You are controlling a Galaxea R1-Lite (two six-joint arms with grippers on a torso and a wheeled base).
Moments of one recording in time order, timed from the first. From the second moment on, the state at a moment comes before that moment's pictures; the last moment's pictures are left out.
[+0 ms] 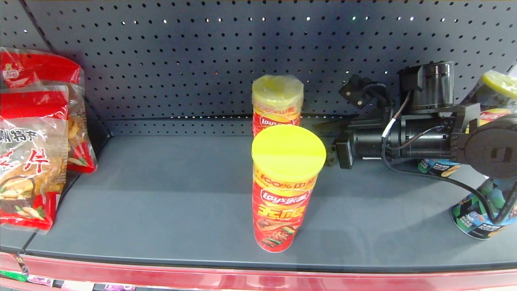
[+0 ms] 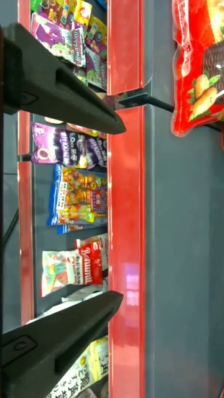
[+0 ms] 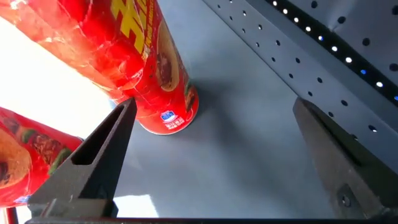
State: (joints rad) left arm 0.00 0.00 0.00 0.00 -0.05 -0.01; right arm 0.46 1.74 -1.19 -0.18 0.46 -0.30
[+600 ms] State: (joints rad) left arm 0.00 0.00 0.00 0.00 -0.05 -0.01; right arm 0.46 1.71 -1.13 -0.18 0.45 -0.30
